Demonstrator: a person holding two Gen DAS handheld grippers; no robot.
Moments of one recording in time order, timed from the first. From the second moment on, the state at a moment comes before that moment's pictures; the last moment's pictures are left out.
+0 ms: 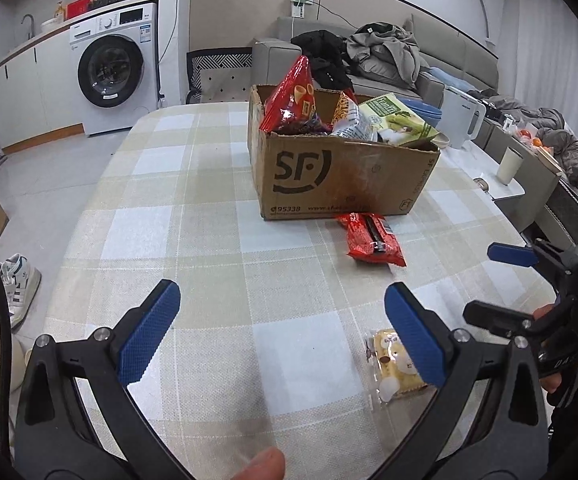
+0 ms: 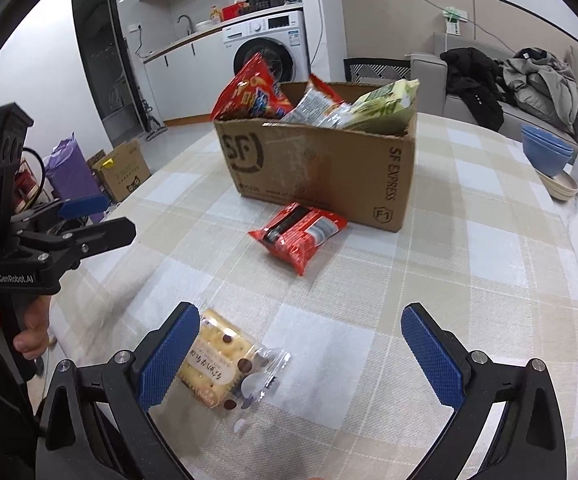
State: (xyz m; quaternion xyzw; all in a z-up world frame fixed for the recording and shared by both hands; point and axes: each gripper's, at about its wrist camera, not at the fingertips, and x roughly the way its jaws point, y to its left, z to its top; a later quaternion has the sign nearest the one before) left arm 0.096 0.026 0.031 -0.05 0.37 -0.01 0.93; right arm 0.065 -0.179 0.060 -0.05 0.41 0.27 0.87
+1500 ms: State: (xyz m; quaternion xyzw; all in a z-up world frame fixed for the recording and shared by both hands) left arm 0.112 0.027 -0.001 -0.05 0.40 0.00 0.91; right arm 0.084 -0.148 0.002 -0.11 0.47 0.23 0.85
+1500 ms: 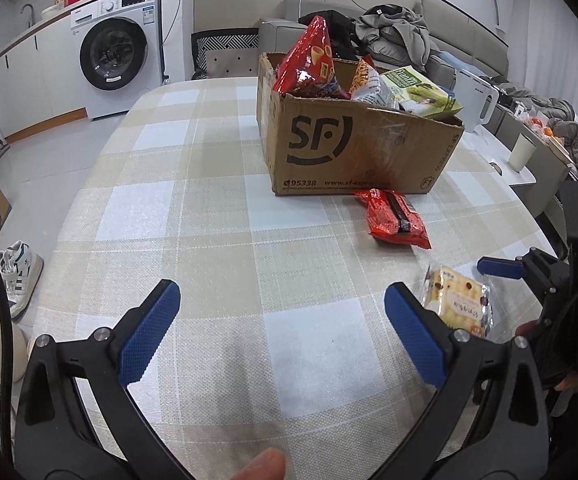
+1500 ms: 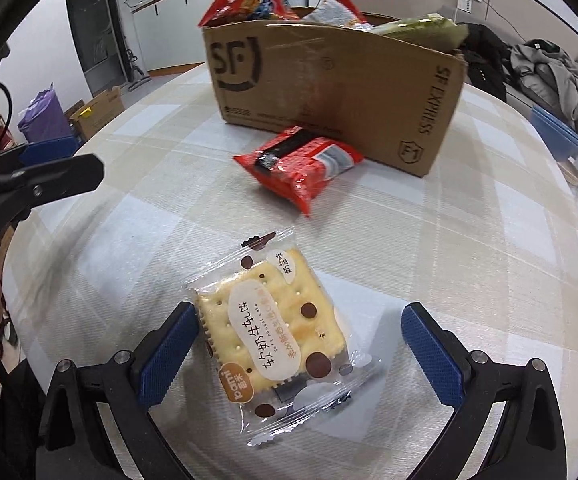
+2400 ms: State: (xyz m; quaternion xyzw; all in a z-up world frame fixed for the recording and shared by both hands) left arm 0.119 0.020 -0.019 -0.05 0.42 0.00 0.91; right arm 0.087 -0.189 0.008 -0.12 0.45 0.25 0.85
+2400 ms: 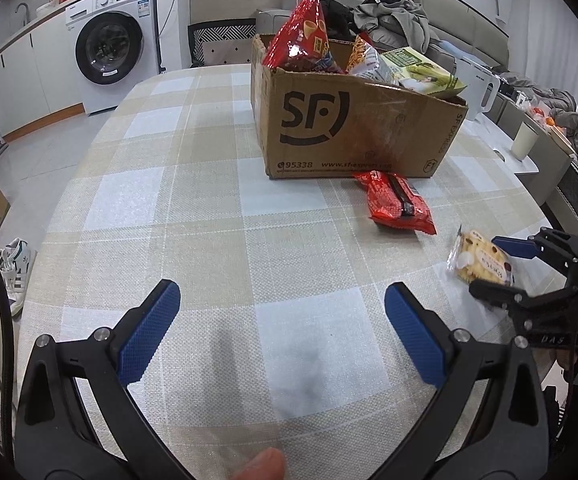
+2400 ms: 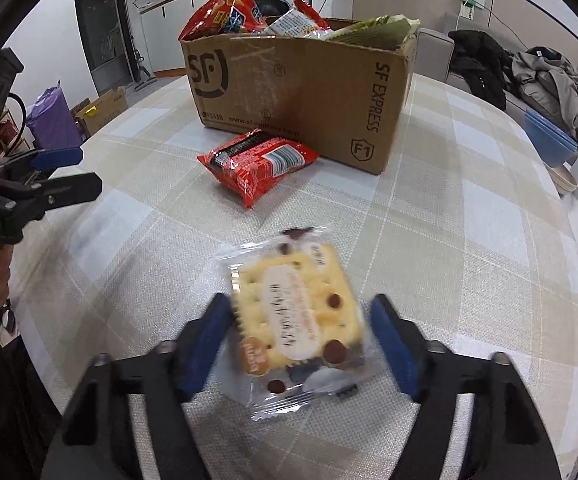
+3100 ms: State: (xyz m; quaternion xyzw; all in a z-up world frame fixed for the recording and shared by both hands) left arm 0.158 -0.014 -0.048 -0.06 0.45 -0.04 0.89; right arm 0.088 -0.209 0.040 -0.06 0.42 0.24 0.87
